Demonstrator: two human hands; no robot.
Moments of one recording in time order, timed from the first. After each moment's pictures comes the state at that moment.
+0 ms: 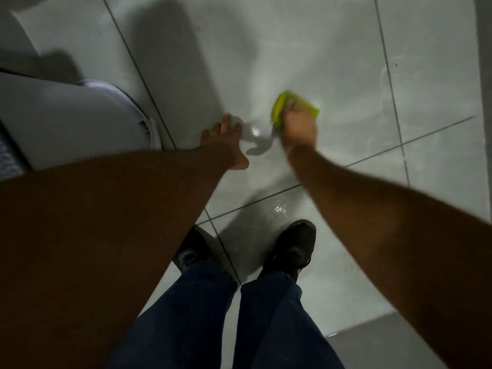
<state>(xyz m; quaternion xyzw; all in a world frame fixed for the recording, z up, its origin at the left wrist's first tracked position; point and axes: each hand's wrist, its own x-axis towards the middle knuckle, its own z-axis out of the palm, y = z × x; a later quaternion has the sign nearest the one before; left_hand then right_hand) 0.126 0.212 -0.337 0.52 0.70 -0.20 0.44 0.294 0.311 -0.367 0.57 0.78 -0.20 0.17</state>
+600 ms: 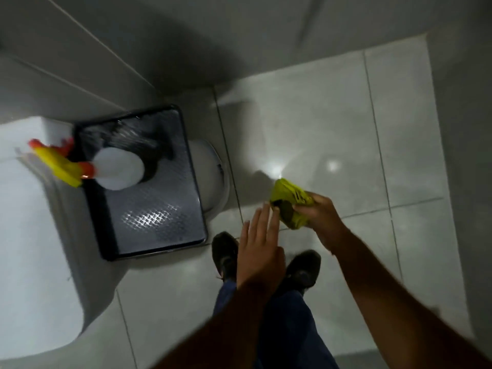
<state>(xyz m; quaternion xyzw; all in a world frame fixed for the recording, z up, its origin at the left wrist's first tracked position) 0.176 0.074 -0.034 0.45 0.81 0.07 0.36 0.266 0.241 -0.072 0.60 0.40 -0.70 -0.02</state>
